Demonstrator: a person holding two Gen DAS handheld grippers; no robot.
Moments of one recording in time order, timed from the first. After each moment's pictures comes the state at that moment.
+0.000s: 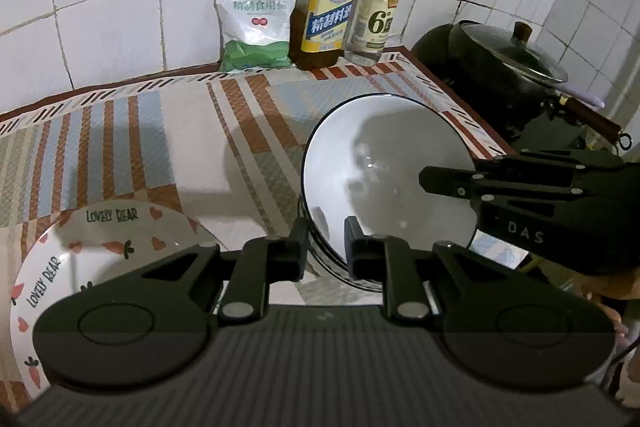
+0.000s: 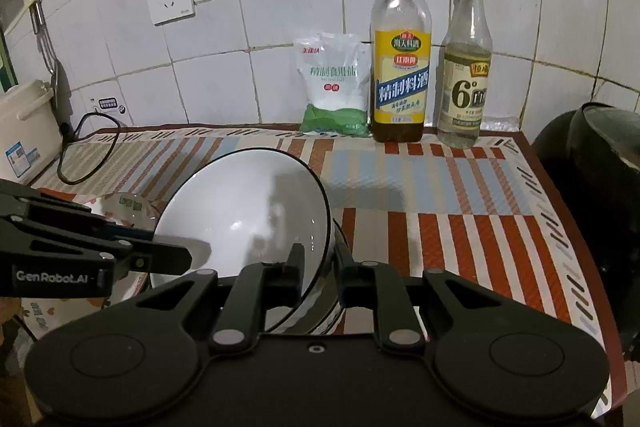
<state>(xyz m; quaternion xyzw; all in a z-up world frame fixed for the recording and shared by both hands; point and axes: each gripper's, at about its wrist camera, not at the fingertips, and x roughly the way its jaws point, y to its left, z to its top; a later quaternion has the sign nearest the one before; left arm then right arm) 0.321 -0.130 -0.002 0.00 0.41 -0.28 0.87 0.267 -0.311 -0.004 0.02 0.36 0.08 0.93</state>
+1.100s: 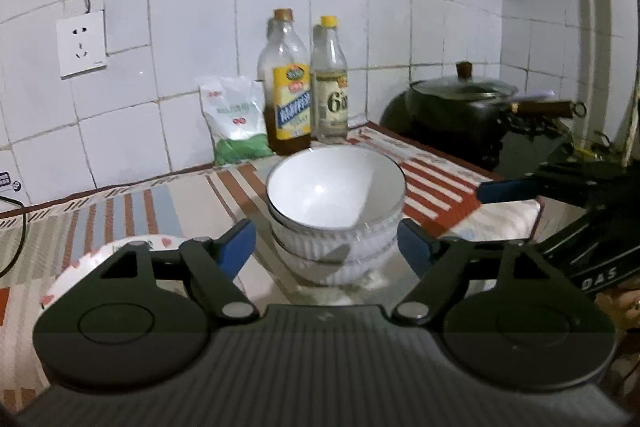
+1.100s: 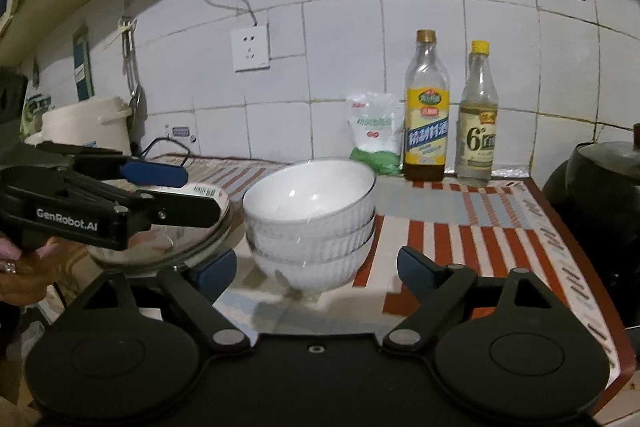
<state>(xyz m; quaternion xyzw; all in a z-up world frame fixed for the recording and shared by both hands) 0.205 -0.127 -0.015 0.07 0.20 -0.29 0.93 0.149 -0.329 -0.032 0.00 0.23 0.16 0.96</state>
